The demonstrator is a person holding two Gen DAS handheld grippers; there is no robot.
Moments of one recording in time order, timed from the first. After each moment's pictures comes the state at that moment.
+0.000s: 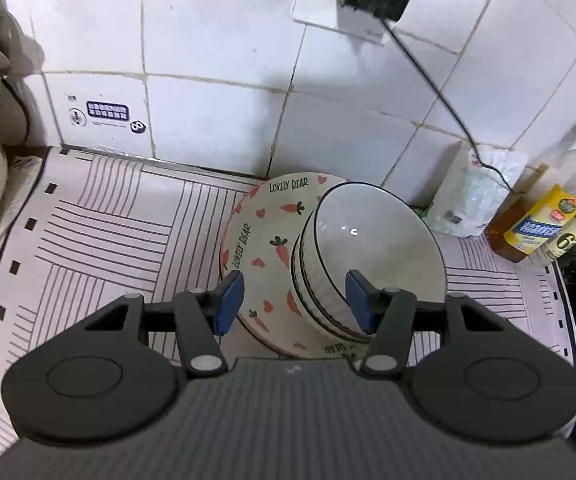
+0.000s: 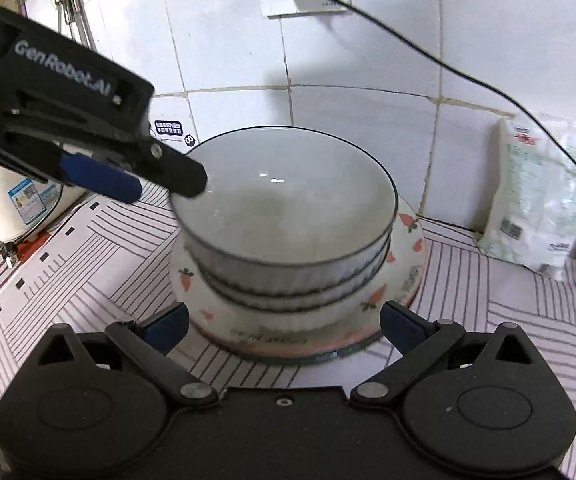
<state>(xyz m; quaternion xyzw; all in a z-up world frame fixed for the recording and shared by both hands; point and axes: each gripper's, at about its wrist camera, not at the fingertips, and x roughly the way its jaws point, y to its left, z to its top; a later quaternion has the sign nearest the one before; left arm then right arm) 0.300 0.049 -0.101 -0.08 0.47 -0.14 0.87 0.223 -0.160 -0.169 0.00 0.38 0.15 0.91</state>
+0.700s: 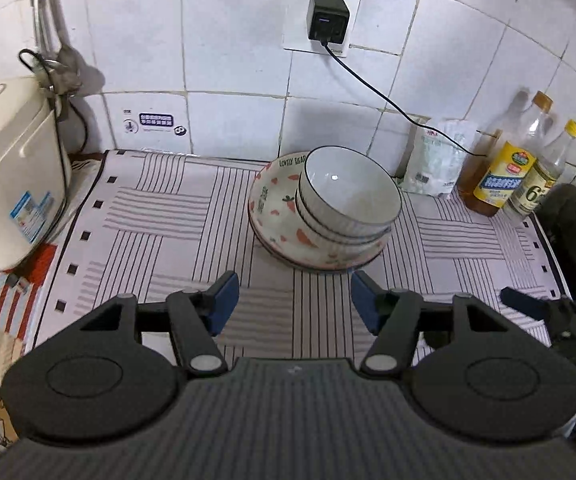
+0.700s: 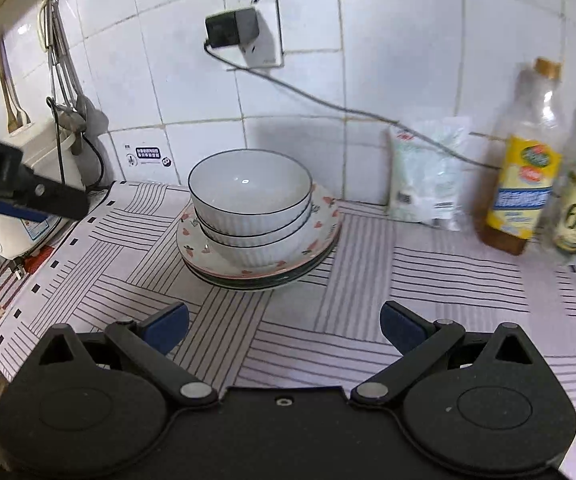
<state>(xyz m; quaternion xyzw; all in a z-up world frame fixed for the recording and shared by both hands) 0.173 0.067 -0.033 -0.03 0.44 -0.13 0.89 0.106 -0.177 -0.104 0.02 0.37 0.05 0.93</state>
